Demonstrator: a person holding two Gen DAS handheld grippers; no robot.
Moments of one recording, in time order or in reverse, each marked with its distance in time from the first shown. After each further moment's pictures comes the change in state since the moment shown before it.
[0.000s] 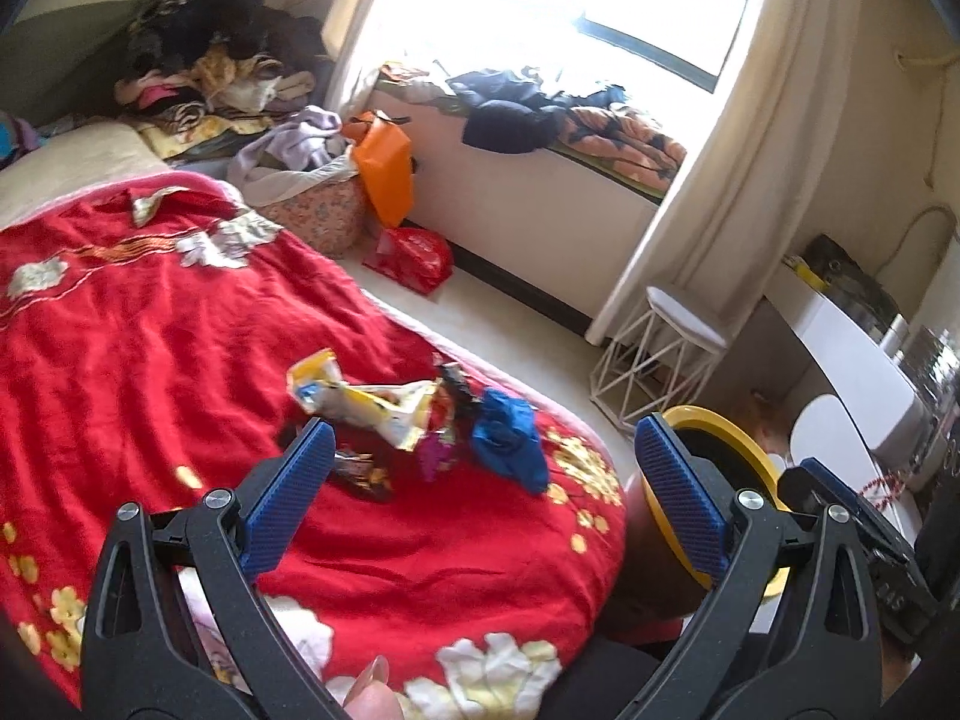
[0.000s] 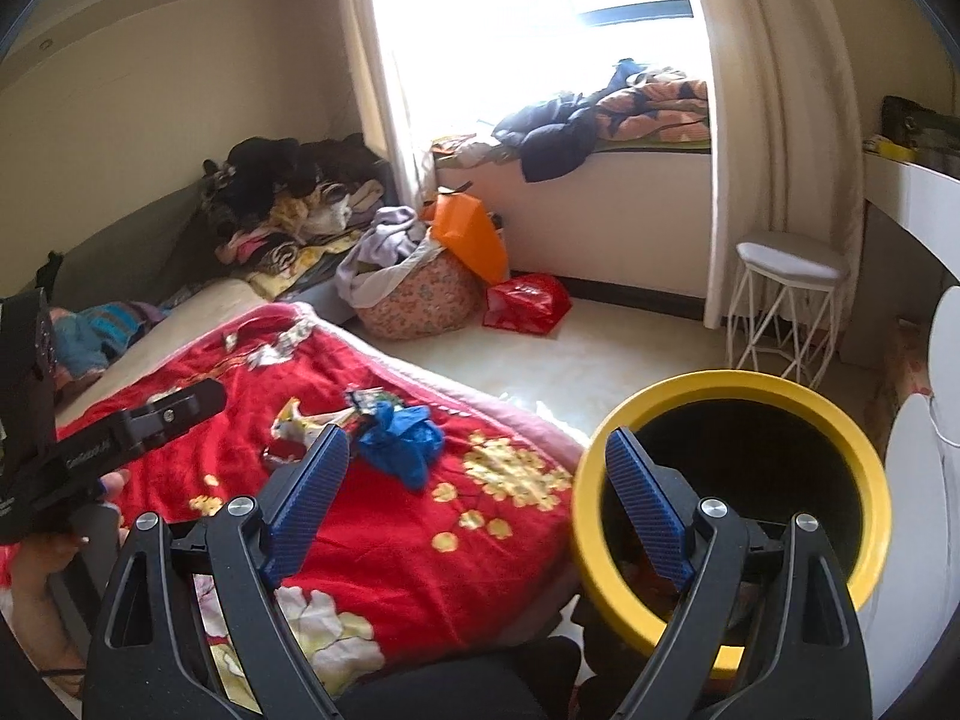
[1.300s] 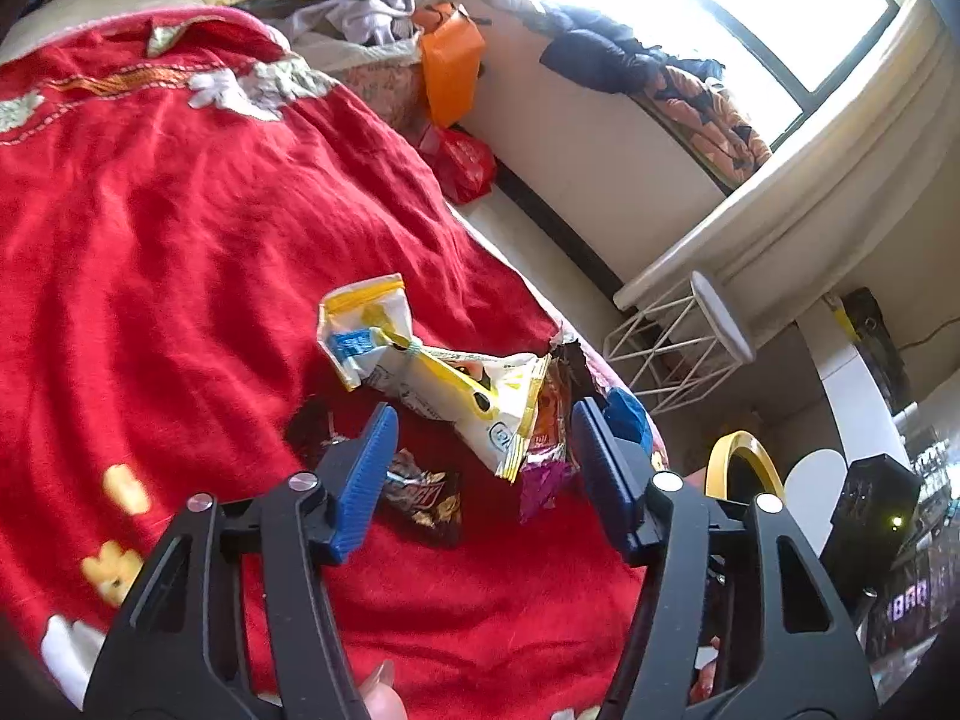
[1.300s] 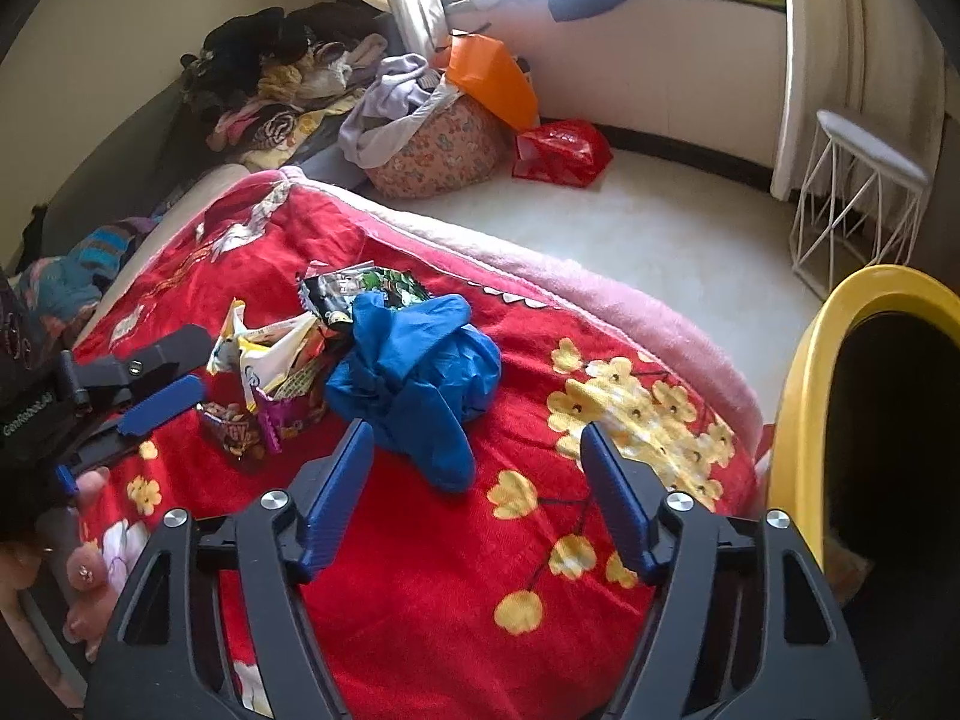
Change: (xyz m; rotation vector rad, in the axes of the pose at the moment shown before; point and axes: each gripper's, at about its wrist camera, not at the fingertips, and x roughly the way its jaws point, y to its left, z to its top) left arm 0.099 0.069 0.002 -0.267 0.223 -0.018; right arm 0.172 0.019 -0.019 0.061 0.376 0.060
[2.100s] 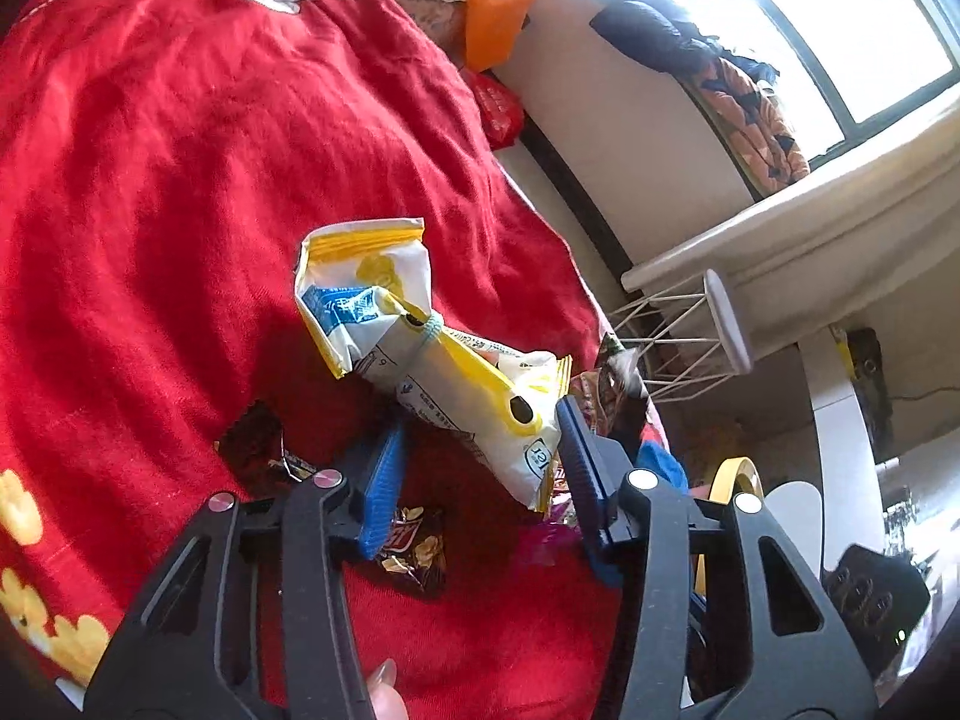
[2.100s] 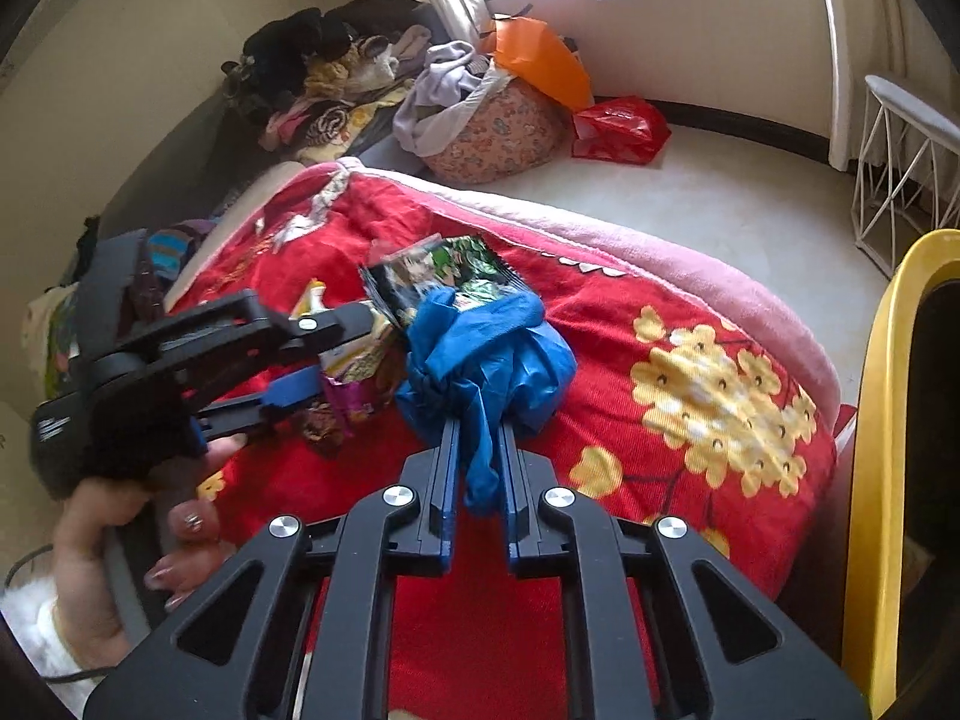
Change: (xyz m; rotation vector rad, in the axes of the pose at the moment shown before) left arm 0.042 0.022 0.003 -0.165 0.123 -0.021; right arm -0.007 0.005 -0.009 0.023 0.027 0.187
